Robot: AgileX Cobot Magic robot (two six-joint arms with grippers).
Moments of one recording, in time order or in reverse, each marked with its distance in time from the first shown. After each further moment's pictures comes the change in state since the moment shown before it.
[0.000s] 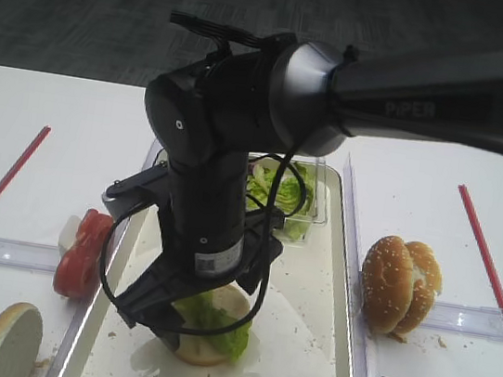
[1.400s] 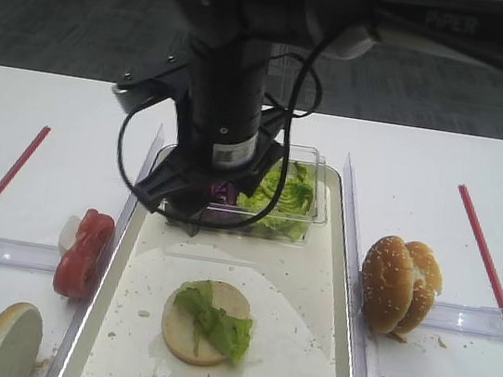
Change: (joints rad) left arm 0.000 0.000 0.000 0.000 0.000 0.000; right arm -0.070 0.000 -0.268 -0.053 0.125 -0.128
